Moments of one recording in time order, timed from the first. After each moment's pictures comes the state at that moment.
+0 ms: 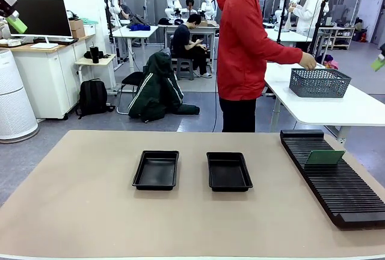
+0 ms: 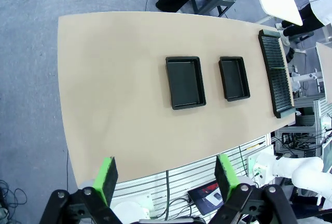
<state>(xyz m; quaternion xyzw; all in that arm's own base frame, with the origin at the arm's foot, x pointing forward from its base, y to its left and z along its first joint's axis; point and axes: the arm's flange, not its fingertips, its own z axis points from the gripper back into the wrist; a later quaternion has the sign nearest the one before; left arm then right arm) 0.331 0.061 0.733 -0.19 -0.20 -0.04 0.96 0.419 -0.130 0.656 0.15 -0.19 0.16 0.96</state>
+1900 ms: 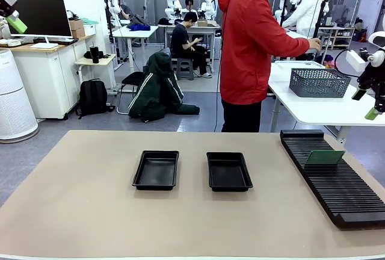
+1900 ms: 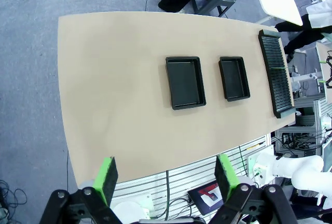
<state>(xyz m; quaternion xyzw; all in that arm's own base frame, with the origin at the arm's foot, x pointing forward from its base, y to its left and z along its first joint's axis) 0.331 0.061 0.733 -0.19 -0.20 -0.04 0.96 0.448 -0.091 0.556 -0.03 -0.14 0.67 0.73</state>
